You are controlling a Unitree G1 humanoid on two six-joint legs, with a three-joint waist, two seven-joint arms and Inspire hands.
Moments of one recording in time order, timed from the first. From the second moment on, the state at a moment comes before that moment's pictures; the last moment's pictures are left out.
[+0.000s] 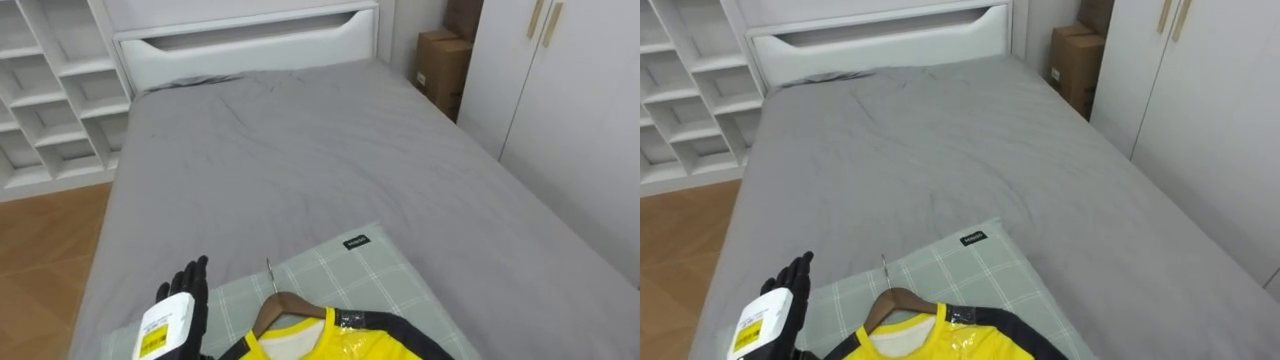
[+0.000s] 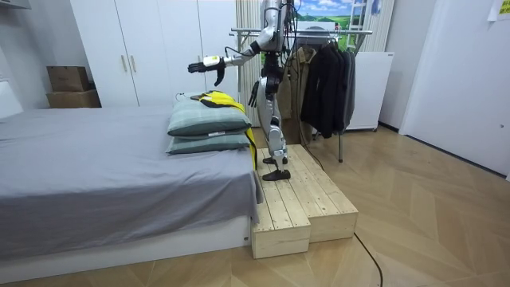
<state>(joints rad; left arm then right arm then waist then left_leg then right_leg) -0.02 0.20 -0.16 0.59 0.77 -0.04 0.45 0.02 -0.23 0.08 1.24 0.03 -0.03 0.04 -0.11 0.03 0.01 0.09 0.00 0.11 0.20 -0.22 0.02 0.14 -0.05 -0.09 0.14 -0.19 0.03</state>
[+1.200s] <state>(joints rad) -0.06 0.21 -0.16 0.98 0.67 0.04 0.42 0.00 -0.22 0.08 1.24 0.04 -0.02 0.00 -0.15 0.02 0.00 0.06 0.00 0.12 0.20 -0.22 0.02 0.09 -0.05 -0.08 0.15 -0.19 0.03</state>
